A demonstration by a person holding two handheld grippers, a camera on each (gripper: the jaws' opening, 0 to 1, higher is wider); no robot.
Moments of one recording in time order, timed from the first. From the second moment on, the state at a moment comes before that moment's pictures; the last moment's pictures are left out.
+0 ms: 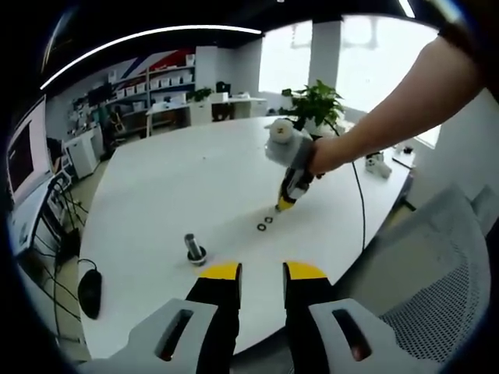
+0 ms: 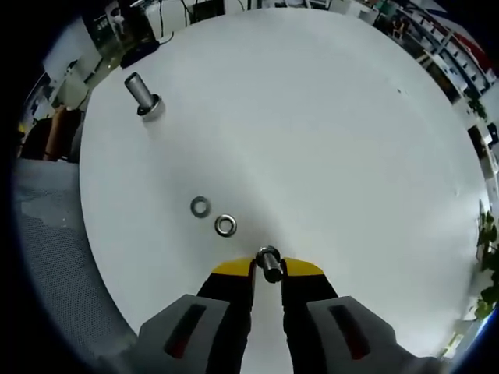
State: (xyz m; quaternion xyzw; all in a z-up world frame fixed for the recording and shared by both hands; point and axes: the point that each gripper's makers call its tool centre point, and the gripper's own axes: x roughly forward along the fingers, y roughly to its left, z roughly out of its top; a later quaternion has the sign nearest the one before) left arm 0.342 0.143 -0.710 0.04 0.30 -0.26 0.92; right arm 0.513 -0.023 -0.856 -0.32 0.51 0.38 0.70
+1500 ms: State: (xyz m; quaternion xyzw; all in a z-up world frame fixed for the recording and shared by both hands) left arm 0.342 0.144 -0.709 0.04 0.30 -0.26 0.92; right arm 0.480 0.028 -0.864 -0.32 0.48 0.43 0.70
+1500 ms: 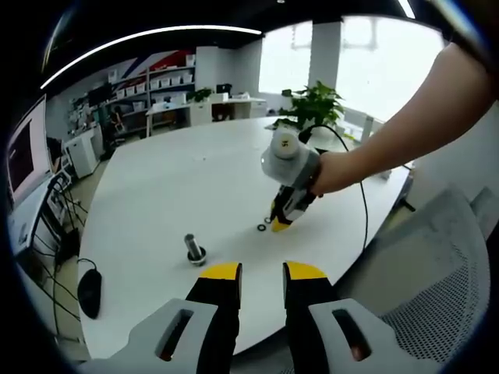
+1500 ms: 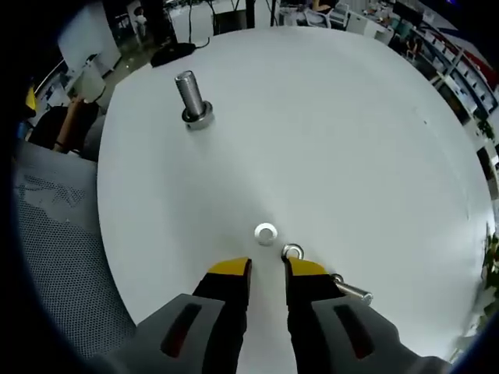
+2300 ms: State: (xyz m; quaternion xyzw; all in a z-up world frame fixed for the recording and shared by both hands) left arm 0.343 0.147 -0.711 0.04 0.30 -0.25 0.92; right arm 0.473 0.024 -0.866 -0.30 0.48 0.43 0.71
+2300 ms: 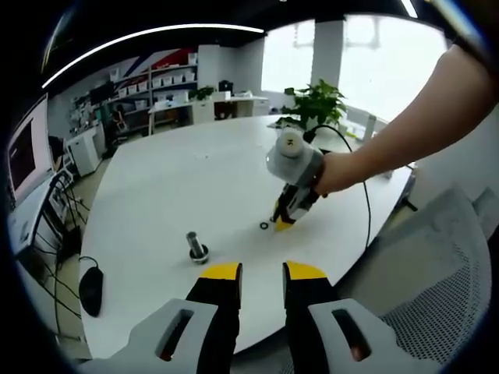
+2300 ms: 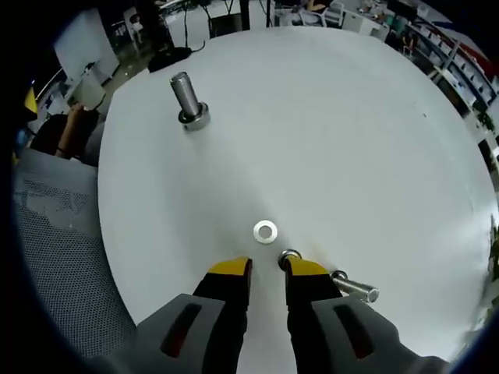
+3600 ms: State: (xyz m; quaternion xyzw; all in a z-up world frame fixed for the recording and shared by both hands) left arm 0.342 0.148 -0.713 0.05 0.31 -0.25 0.92; right arm 0.475 0.017 -0.867 -0.31 0.48 0.43 0.70
